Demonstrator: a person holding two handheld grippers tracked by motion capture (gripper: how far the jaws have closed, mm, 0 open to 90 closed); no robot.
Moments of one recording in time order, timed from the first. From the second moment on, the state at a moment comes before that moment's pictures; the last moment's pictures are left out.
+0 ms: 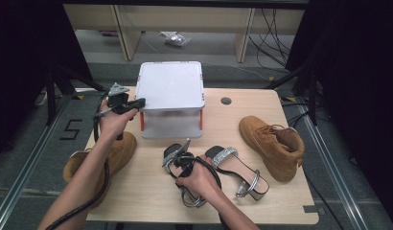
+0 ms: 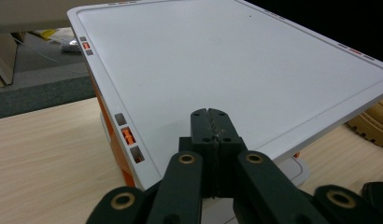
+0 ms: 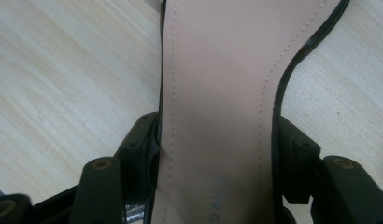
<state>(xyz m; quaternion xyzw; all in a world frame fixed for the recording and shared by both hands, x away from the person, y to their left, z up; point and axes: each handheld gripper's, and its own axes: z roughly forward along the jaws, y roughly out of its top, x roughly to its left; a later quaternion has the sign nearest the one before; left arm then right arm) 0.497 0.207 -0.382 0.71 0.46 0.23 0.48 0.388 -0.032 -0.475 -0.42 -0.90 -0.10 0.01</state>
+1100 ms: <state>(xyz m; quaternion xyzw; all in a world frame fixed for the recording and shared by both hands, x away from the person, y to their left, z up) 0.498 0.208 -0.381 0.70 0.47 0.22 0.49 0.477 0.024 -0.461 -0.49 -0.85 -0.19 -0.04</state>
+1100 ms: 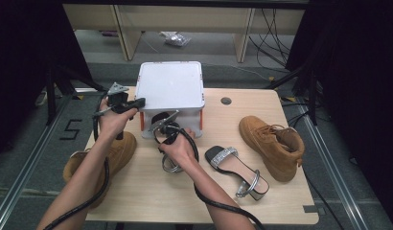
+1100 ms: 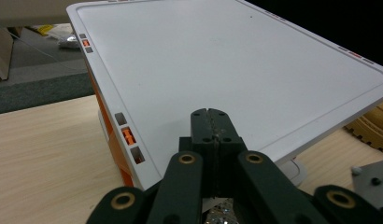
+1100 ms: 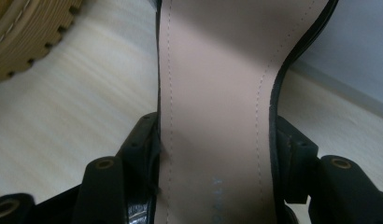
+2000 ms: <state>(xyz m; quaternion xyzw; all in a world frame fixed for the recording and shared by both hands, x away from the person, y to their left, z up) 0.499 0.207 -0.381 0.71 0.47 0.22 0.48 0.446 -0.006 -0.427 -0.46 -0.83 -0.30 -0.12</state>
